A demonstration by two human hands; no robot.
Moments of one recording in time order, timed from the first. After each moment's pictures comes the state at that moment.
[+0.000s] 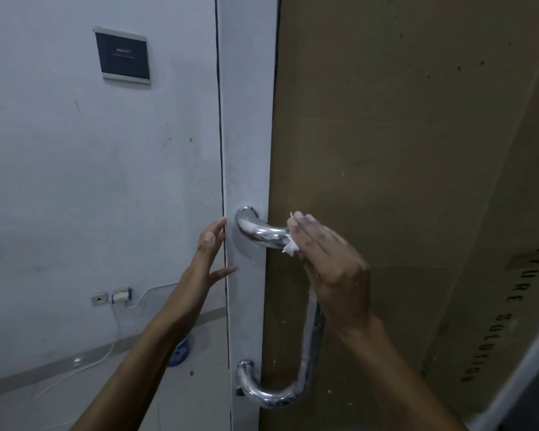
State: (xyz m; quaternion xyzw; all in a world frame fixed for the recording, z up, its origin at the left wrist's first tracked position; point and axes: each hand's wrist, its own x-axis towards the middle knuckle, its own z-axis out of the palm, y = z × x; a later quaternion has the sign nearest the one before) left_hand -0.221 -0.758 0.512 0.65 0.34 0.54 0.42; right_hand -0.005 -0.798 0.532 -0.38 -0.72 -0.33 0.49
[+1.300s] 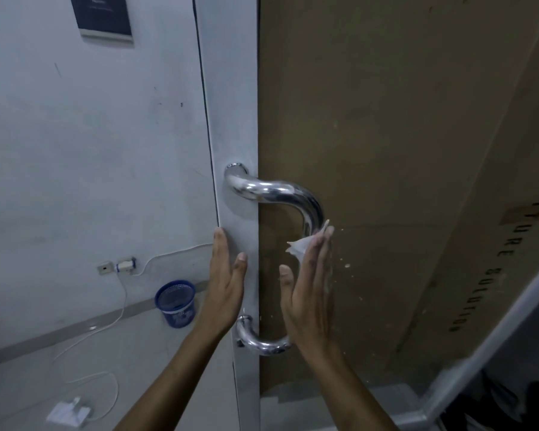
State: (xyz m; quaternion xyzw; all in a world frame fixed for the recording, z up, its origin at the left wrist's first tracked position) left_hand -0.173 -0.796 0.429 0.65 0.47 0.50 0.32; right_hand -0.035 -0.822 0.418 -0.55 -0.63 -0.11 0.54
